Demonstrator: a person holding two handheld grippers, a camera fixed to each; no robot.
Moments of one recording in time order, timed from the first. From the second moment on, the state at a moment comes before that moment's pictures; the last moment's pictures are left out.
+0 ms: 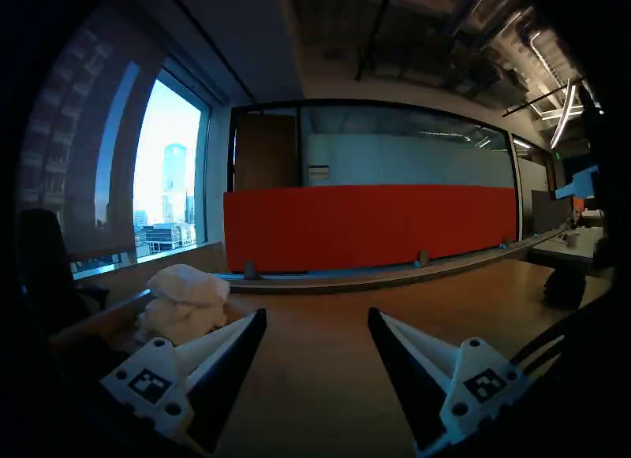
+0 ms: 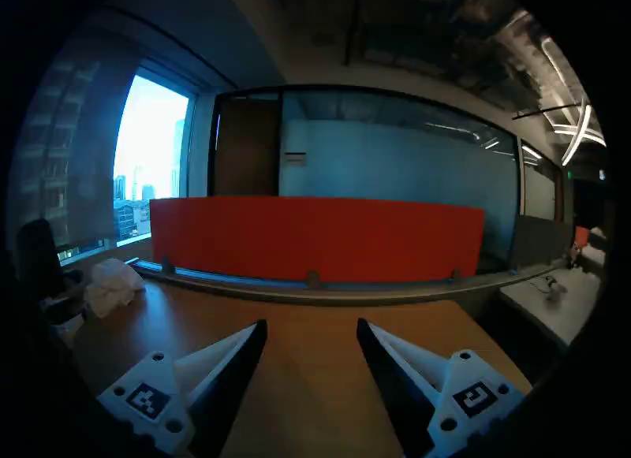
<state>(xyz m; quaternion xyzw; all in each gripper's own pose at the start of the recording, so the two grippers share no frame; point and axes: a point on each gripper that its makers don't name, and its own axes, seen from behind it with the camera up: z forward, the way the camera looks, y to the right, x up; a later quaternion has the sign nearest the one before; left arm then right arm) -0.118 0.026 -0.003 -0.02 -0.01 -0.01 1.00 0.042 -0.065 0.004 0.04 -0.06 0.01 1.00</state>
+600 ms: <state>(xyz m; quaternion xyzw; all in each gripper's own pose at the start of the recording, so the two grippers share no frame) -0.173 0.016 -0.004 0.00 -0.01 -0.02 1.00 0.009 -0.076 0.011 0.03 -0.07 -0.01 1.00</state>
